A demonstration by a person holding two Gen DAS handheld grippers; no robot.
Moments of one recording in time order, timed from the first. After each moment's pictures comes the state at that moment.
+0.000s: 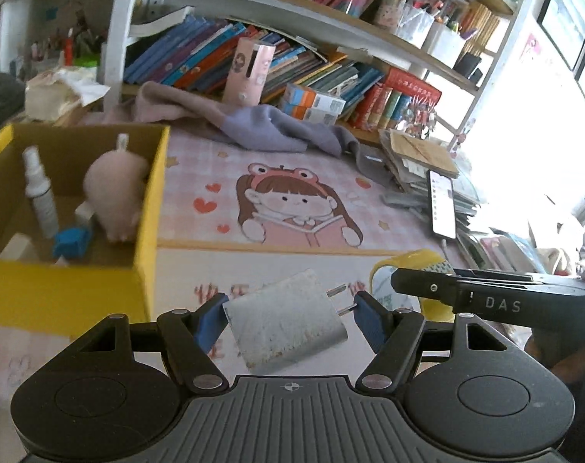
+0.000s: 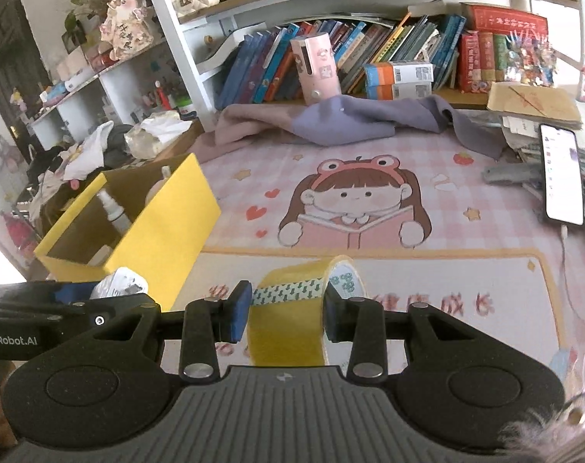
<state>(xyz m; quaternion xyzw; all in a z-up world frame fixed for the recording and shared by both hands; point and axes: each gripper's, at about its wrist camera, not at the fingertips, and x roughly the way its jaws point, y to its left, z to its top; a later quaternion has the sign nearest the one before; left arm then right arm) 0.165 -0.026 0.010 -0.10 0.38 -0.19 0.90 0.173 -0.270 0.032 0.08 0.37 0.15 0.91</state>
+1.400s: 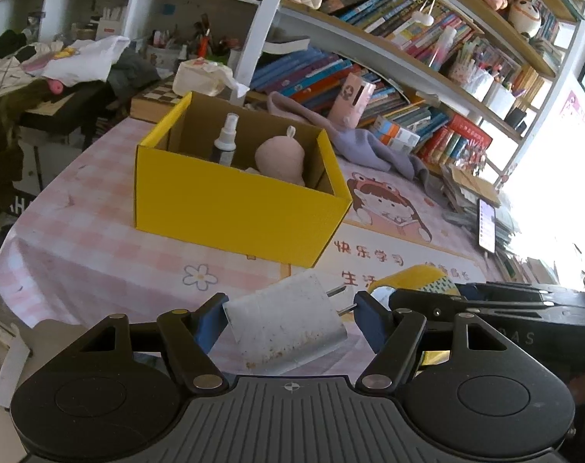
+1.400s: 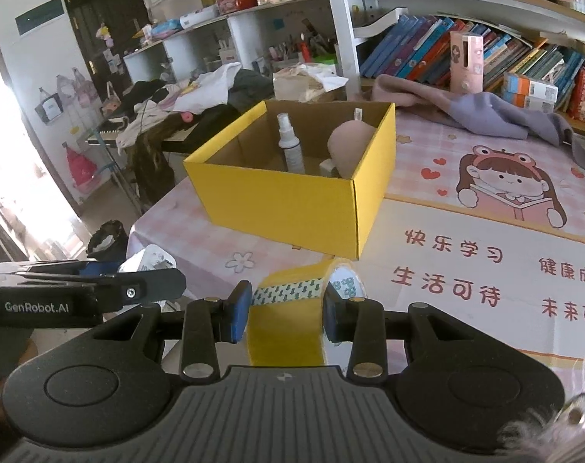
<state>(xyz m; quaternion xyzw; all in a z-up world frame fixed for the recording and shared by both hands) 0.048 0.132 0.006 -0.15 0.36 -0.10 0.92 0.074 -0.086 0.036 0.02 0.37 0.26 0.89</state>
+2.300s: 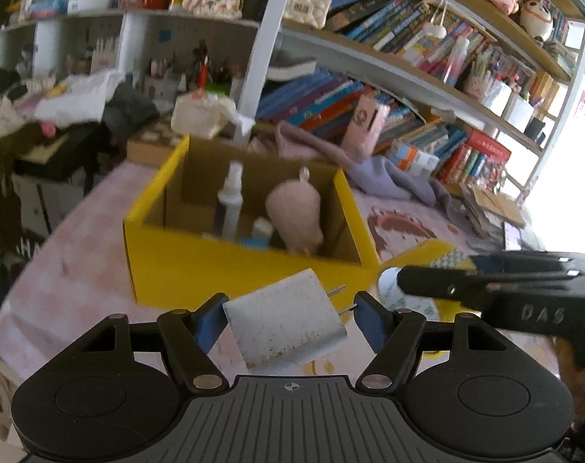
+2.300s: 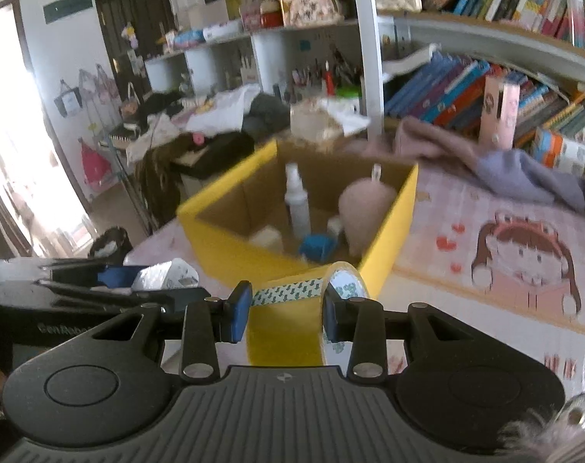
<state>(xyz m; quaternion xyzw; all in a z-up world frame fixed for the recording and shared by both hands) 0.124 0.136 0.022 -0.12 0.32 -0.07 0.94 0.151 -0.070 0.065 -0.02 0.32 0.30 0.90</state>
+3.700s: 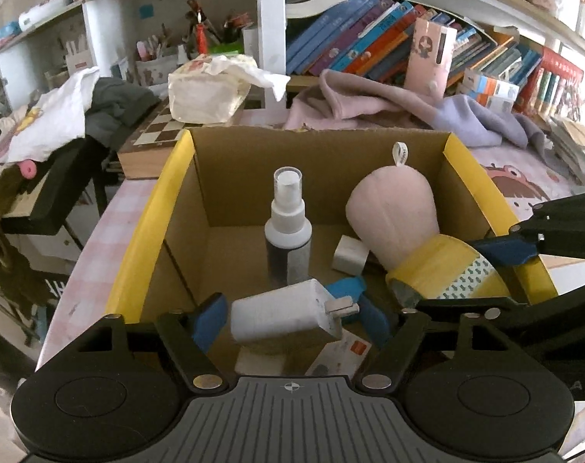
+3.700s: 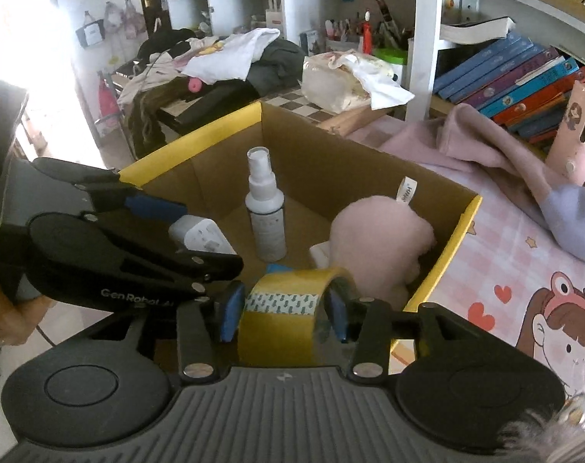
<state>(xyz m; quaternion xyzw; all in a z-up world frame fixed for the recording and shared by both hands) 0.282 0.143 -0.032 0.01 0.41 -0.03 0.91 0.305 -0.014 -0.002 -0.11 0.37 0.36 0.85</state>
